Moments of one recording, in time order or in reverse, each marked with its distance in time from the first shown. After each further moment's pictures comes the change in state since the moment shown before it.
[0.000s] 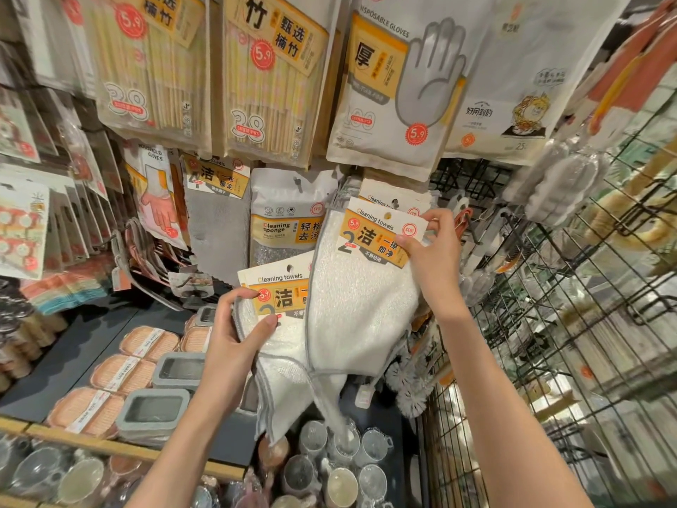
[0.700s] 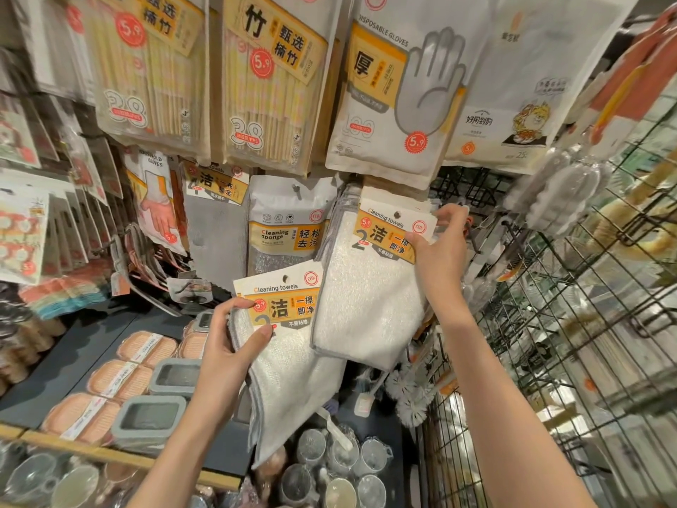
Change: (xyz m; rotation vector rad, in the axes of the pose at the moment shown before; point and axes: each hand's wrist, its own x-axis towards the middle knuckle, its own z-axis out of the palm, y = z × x) left_hand -0.004 0.005 0.002 0.022 0.006 0.006; right_hand 0.020 0.007 0.001 -0.195 0.152 -0.037
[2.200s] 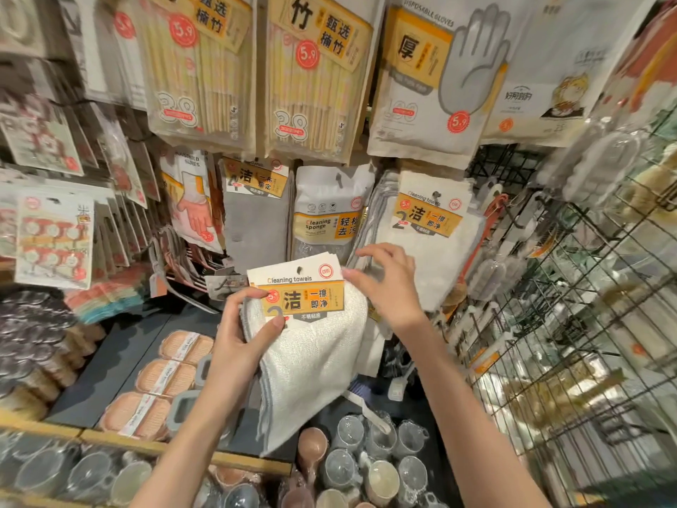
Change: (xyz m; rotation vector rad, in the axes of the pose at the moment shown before) left_hand 0.010 0.008 -0.074 0.047 -0.079 0.065; right_hand -0.119 -0.052 0.065 -0.048 -0.483 -0.007
